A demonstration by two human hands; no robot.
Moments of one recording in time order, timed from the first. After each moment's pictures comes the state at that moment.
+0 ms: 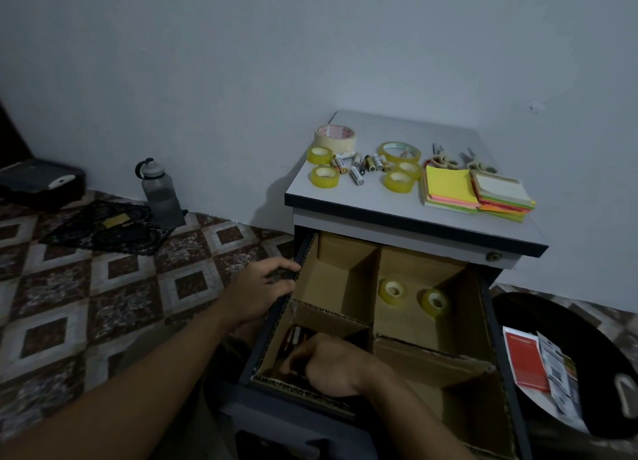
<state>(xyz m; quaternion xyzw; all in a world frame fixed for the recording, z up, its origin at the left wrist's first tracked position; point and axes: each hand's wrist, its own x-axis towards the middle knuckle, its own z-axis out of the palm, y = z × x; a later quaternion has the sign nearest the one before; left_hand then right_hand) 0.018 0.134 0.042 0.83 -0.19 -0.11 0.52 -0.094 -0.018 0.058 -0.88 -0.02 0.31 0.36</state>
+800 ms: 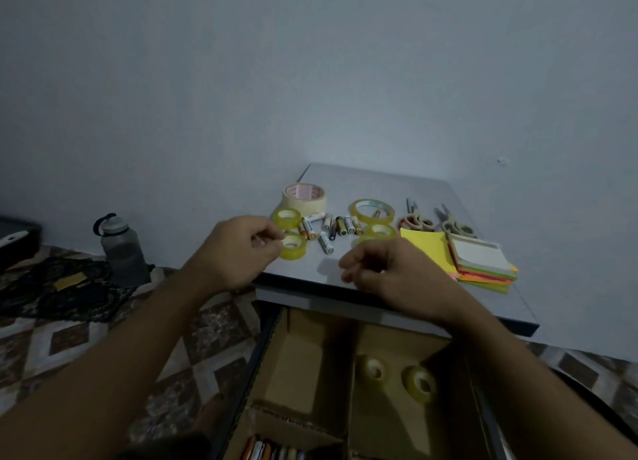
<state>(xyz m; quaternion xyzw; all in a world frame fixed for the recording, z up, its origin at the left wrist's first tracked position) 0.110 0.079 0.172 0.87 -0.26 0.08 0.41 -0.013 -0.152 0.201 -0.93 -0.05 -0.06 0.36</state>
